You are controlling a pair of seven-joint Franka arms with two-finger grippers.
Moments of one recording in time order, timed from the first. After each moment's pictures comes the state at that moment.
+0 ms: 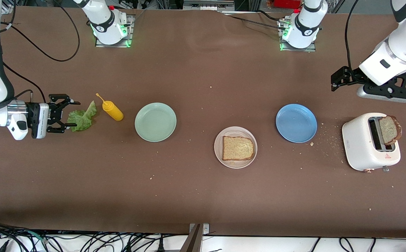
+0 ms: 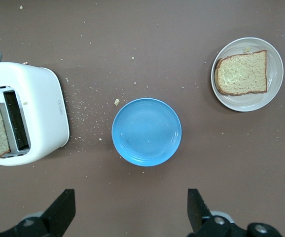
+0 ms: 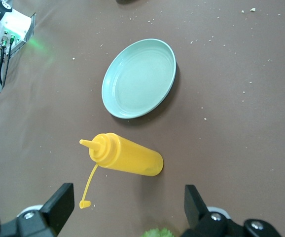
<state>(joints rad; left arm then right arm) -0.01 0.00 -0.12 -1.67 0.00 1.62 0.00 -0.15 0.42 -0.08 -1.76 0.62 1.65 -1.63</state>
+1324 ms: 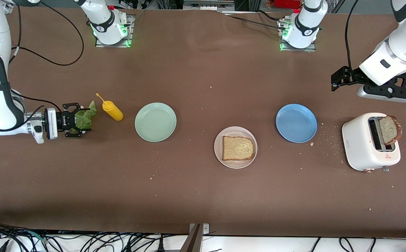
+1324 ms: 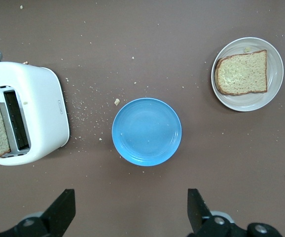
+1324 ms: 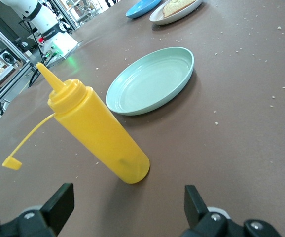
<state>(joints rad) -0.01 0.00 -0.12 -1.67 0.00 1.62 0.00 -0.26 0.69 -0.06 -1.74 0.80 1.62 -2.03</state>
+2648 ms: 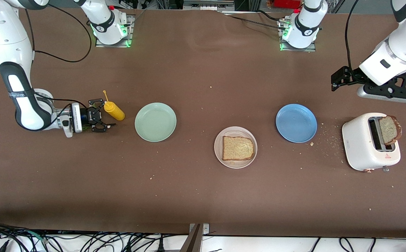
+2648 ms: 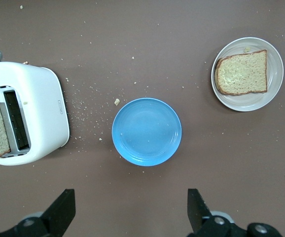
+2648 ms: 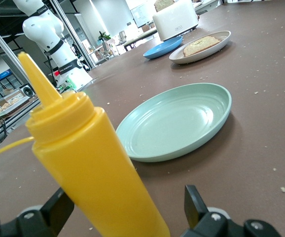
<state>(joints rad) -0.01 0.00 -0.12 -1.67 0.00 1.62 0.00 -0.20 0.72 -0.03 -1.91 1.02 1.64 -2.23</state>
